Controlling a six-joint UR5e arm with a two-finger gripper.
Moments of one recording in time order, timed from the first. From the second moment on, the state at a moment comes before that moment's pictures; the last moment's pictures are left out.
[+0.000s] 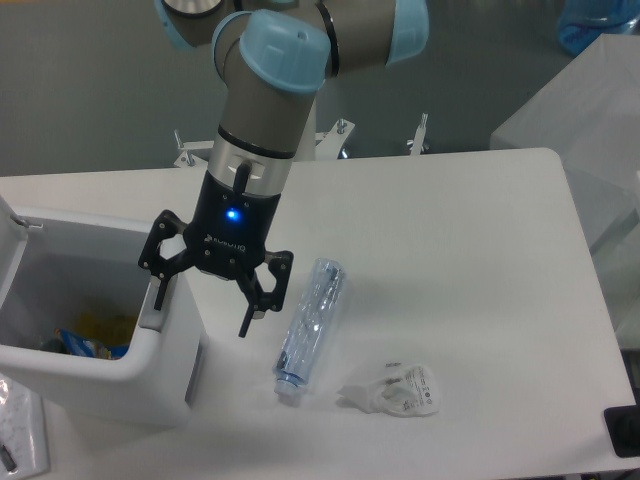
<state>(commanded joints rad) 2.36 -1.80 -1.47 -0.87 1.09 0.44</state>
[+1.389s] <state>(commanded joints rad) 2.51 -1.77 -1.61 -1.23 1.46 1.17</state>
